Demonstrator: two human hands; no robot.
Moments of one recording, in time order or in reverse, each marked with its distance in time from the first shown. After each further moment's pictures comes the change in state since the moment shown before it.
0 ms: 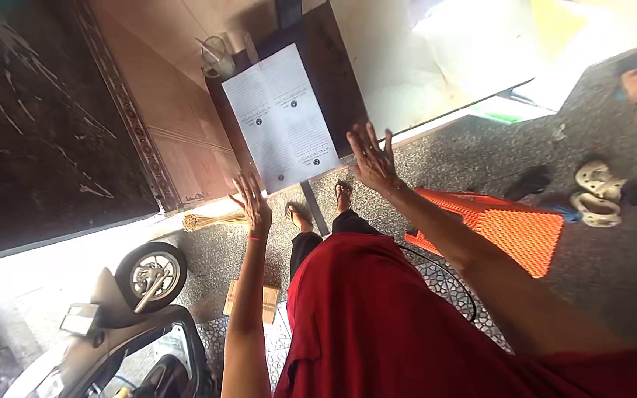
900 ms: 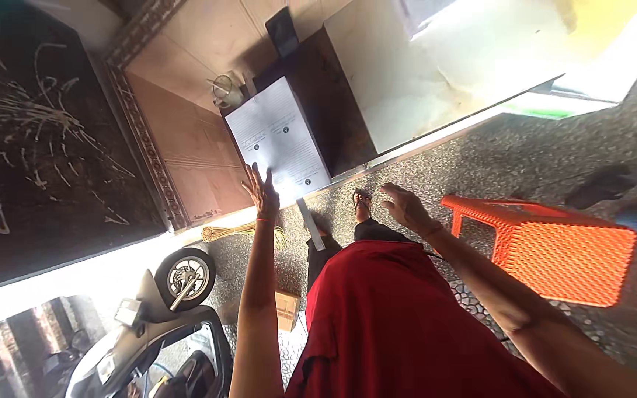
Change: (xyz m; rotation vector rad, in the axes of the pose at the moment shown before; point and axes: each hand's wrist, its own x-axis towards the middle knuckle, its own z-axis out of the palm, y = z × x) left_hand 0.095 0.072 -0.018 0.161 -0.197 -0.068; right_hand -0.090 0.080 -0.030 0.482 -0.567 0.546
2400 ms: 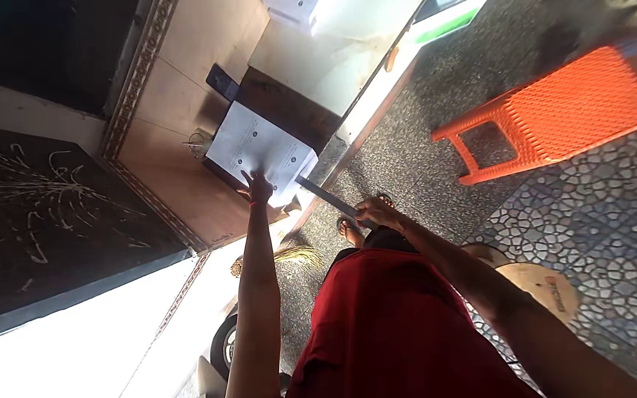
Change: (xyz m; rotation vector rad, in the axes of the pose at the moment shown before) left_hand 0.015 -0.013 -0.031 0.120 -0.381 0.239; right_hand -0.102 -0.057 0.195 0.635 -0.014 0.318
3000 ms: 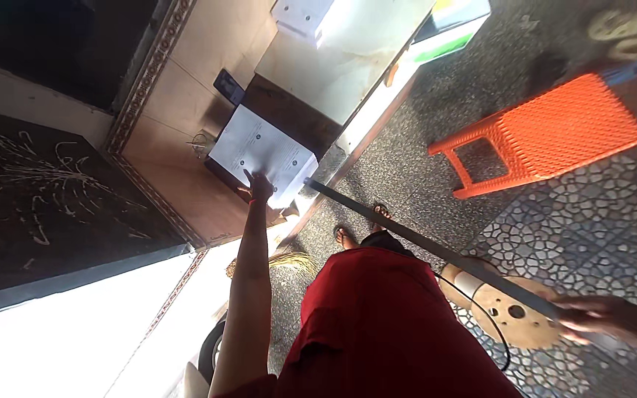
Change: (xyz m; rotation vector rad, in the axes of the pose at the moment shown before) left_hand 0.006 0.003 -0.002 0.118 -0.055 -0.015; right_hand -0.343 0.080 -0.088 0.149 0.228 0.322
